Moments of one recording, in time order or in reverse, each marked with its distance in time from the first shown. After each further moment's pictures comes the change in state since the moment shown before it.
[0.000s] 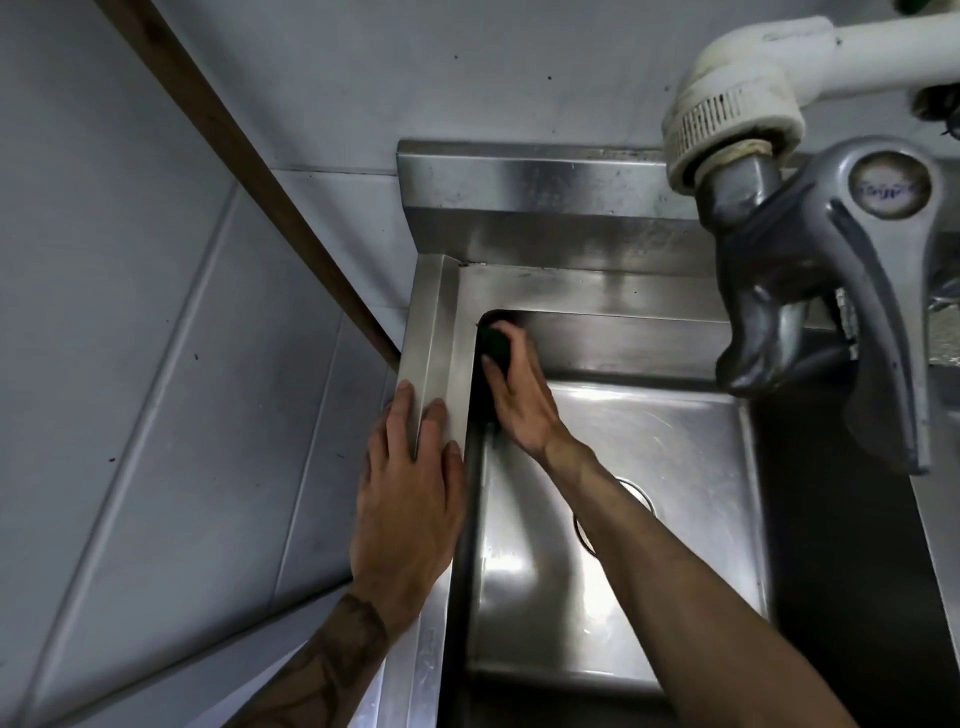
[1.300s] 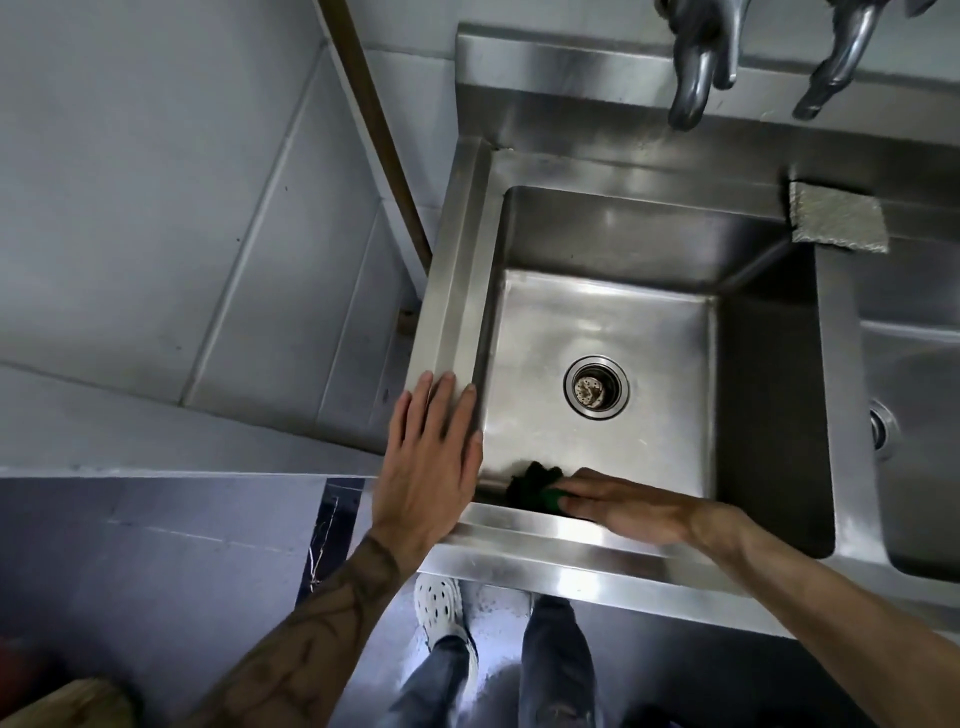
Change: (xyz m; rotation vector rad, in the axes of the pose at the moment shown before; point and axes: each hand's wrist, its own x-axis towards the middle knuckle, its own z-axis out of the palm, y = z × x) left_hand -0.181 -0.023 -0.015 0.205 -0.122 0.221; right_hand -0.291 -0.002 -0.088 -0.374 -0.975 0.427
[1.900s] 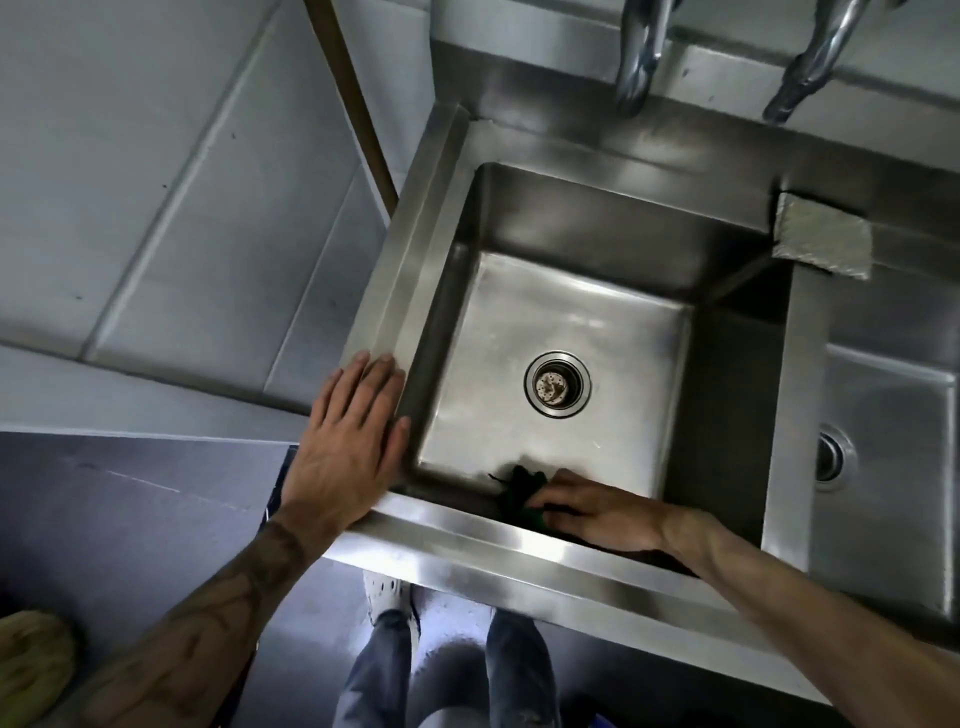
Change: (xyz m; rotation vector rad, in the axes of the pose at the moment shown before) left_hand 0.003 0.005 0.008 -0.057 0.138 -0.021; right_hand -0.018 0.059 -0.036 -0.198 -0.092 -0.112
